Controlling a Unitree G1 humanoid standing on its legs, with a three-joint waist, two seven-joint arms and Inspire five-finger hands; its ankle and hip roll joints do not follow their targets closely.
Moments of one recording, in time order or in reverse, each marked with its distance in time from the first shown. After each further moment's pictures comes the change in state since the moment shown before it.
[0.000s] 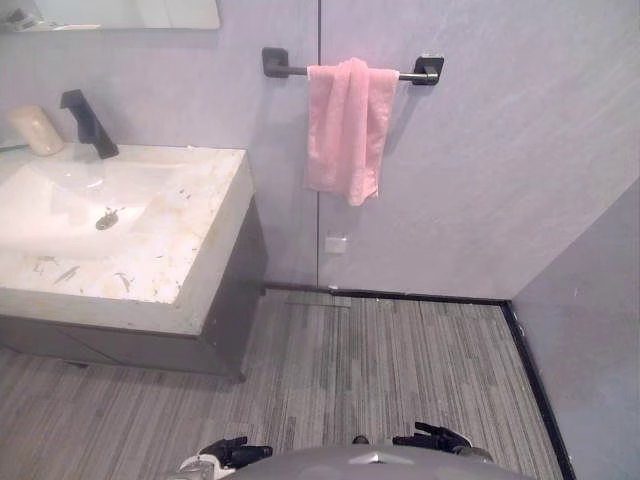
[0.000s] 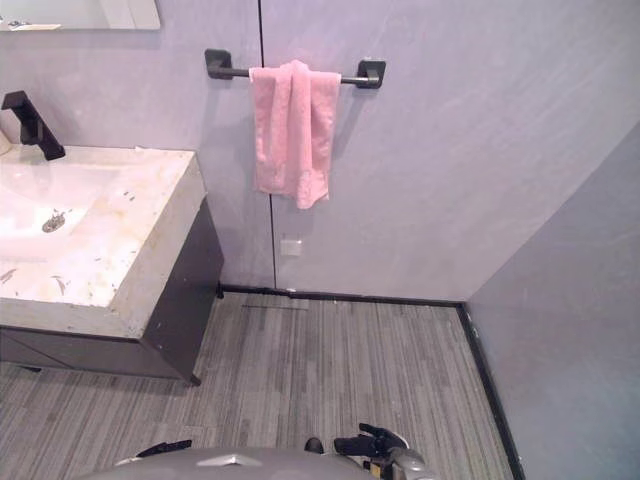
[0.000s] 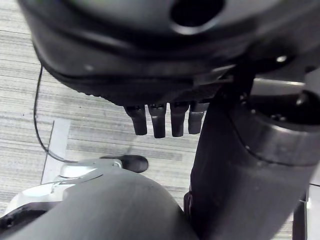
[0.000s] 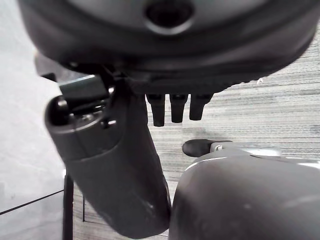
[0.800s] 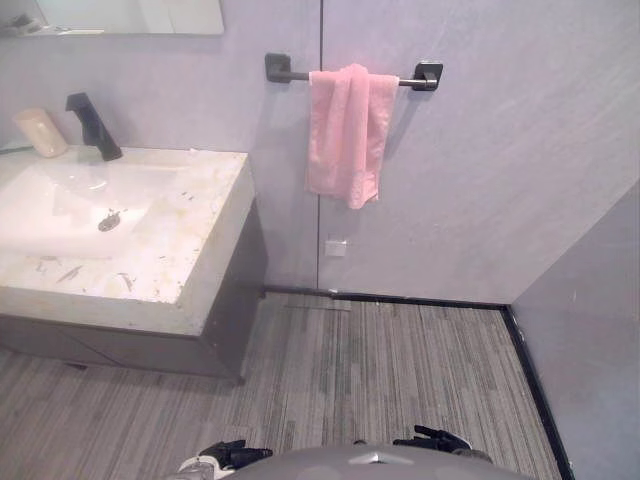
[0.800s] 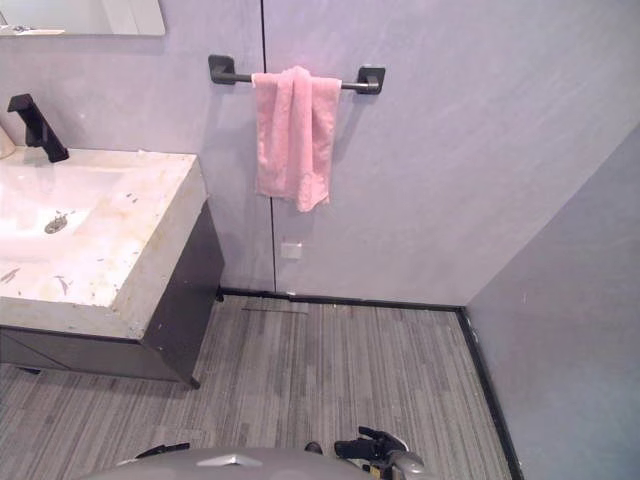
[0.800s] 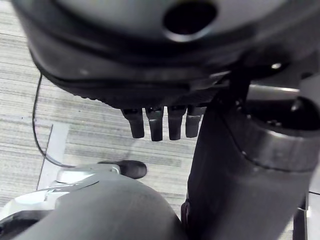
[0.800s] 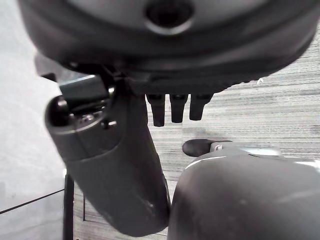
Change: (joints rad) left arm -0.002 0.000 0.001 0.007 -0.008 0.027 0.031; right arm 0.001 0.003 0.001 0.002 0.001 0.004 0.001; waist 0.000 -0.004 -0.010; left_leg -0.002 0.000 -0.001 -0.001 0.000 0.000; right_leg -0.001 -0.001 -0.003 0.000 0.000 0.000
